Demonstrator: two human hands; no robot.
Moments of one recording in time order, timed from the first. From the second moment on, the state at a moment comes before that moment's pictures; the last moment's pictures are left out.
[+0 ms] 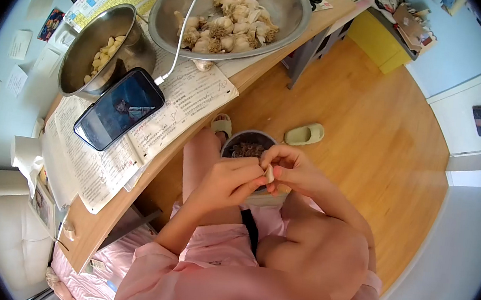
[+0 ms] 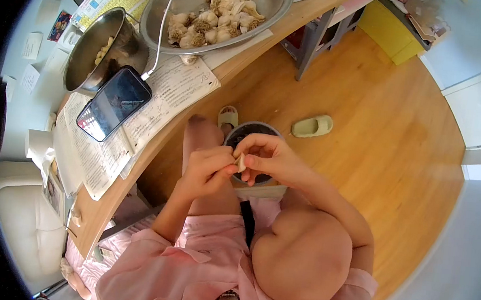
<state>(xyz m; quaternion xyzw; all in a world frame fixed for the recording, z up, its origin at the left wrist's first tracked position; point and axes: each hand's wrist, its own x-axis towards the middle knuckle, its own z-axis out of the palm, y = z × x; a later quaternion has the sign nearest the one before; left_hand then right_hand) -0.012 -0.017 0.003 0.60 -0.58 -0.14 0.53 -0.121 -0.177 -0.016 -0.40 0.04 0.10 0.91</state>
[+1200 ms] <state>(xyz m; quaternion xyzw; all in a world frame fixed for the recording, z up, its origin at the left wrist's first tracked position) -0.023 -0.019 -0.017 0.59 -0.38 -0.17 0.69 -0.123 -0.174 -0.004 -0.59 0.04 -0.10 0.80</state>
